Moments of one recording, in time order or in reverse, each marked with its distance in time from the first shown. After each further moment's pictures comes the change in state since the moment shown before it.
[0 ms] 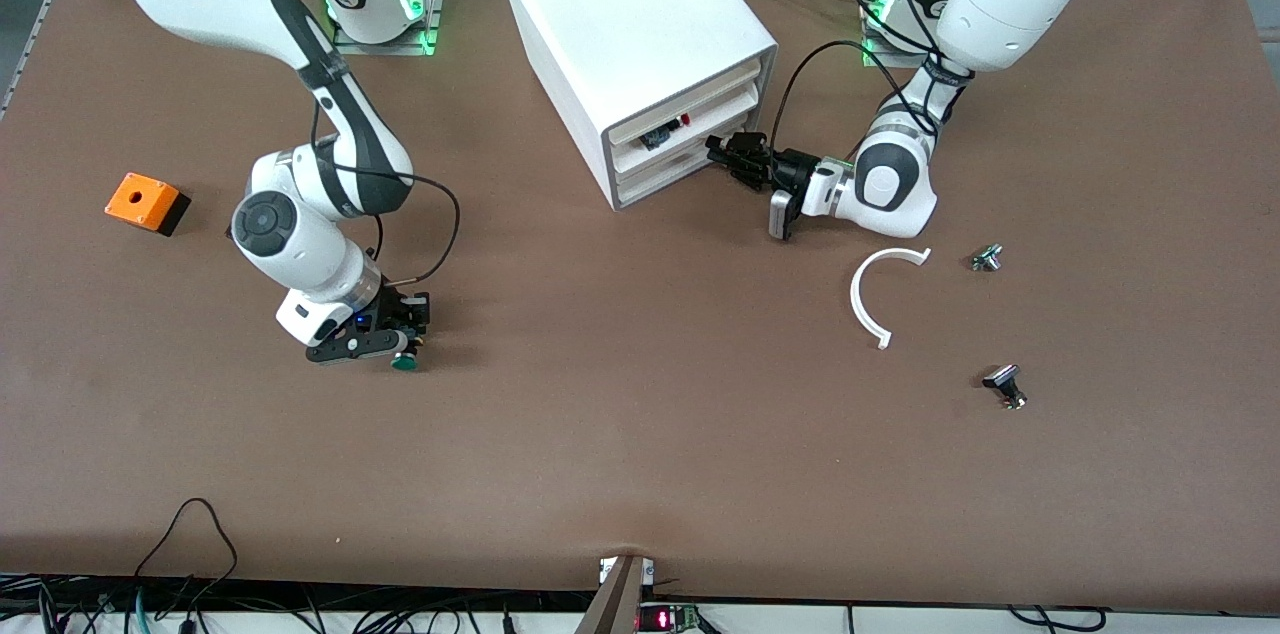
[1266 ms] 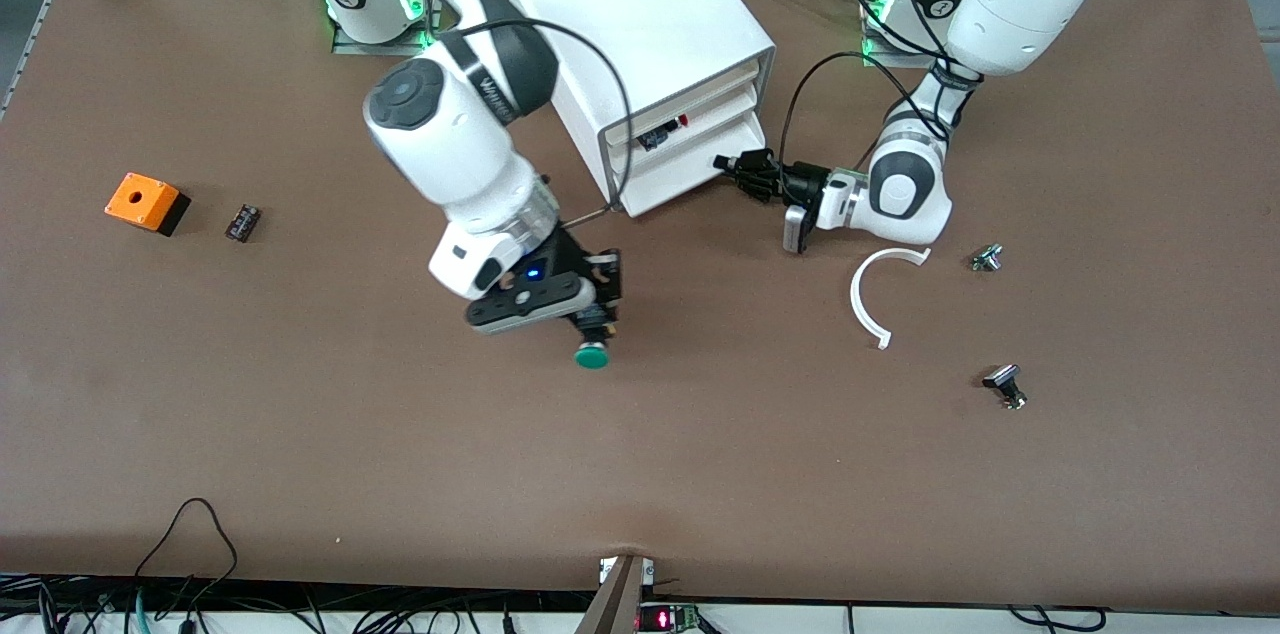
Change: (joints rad) left arm 0.018 0.002 0.068 0.065 0.015 0.002 -0.046; right arm 0.302 0.139 0.136 0.614 0.003 -0.184 0.440
